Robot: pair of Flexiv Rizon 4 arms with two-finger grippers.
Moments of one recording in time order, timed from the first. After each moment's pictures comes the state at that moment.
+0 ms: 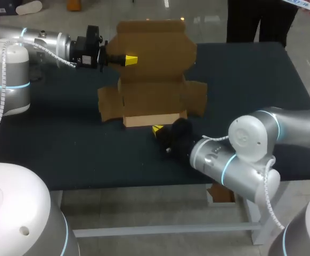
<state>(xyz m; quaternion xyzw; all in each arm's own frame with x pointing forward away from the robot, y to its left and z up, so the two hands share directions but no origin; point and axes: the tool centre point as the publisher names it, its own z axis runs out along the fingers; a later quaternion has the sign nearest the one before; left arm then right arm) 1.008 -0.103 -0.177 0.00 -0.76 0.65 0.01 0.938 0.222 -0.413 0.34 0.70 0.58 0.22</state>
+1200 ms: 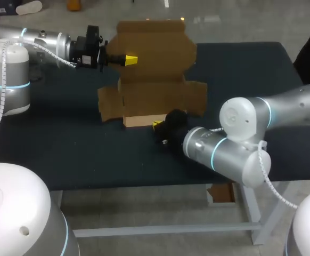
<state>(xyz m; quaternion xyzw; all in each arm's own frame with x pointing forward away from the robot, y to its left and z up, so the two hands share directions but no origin) 1.008 -0.104 -0.177 0.00 -0.76 0.65 0.01 0.962 0.221 -0.423 0.39 0.73 0.52 0.21</state>
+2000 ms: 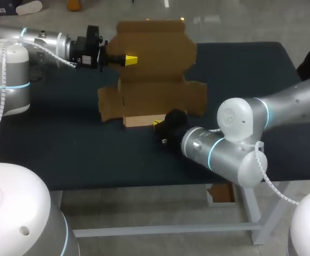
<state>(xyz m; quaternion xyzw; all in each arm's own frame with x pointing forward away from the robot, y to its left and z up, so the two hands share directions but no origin) 1.008 -0.104 -0.177 0.00 -0.76 0.65 0.01 0.970 0.219 -0.428 0.41 0.72 0.52 0.22</state>
